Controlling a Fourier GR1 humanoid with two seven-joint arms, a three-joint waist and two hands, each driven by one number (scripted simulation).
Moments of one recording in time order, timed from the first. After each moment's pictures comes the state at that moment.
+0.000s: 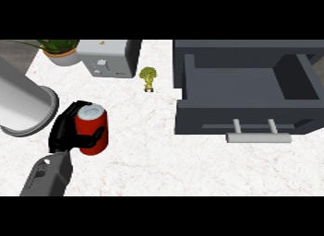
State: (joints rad) left arm -0.33 0.10 0.30 -0.86 0.02 -0.15 -0.43; right arm 0.30 -0.01 -0.23 -2.20 -0.09 0.20 0.11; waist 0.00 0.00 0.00
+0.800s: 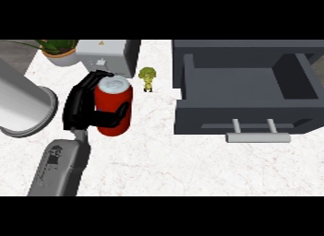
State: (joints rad) left arm -0.37 0.01 0.08 -1.32 0.00 0.06 -0.10; right arm 0.30 -0.02 -0.27 -2.20 -0.12 0.20 0.10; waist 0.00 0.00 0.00
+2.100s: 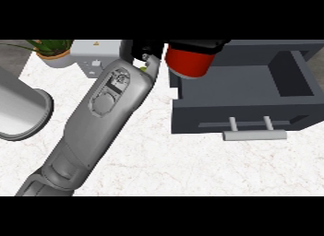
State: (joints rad) left arm -1.11 0.00 -0.18 -1.05 0.07 0.46 0.27; right arm 0.28 -0.02 -0.27 -2.20 -0.12 0.20 0.10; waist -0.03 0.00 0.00
